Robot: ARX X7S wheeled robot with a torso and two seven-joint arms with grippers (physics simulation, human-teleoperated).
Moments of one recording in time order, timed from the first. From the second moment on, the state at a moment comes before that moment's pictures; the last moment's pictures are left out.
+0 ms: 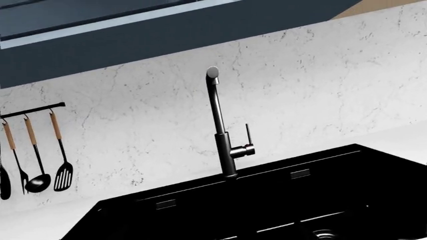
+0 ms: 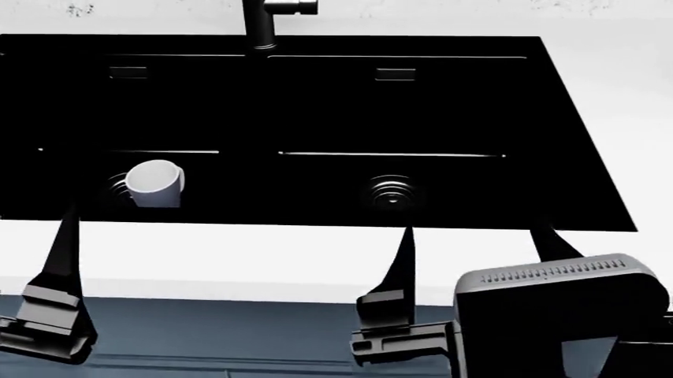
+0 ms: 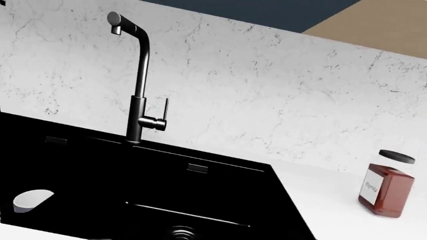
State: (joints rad) left arm -0.38 -0.40 0.01 1.03 -0.49 -1.12 -0.30; right arm 0.32 0.23 -0.11 -0.86 0.10 1.00 0.10
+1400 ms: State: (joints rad) left arm -0.42 -0.72 0.00 0.98 -0.89 -0.94 -0.58; right arm 0.46 0.30 -0.18 -0.95 0.14 1.21 0.13
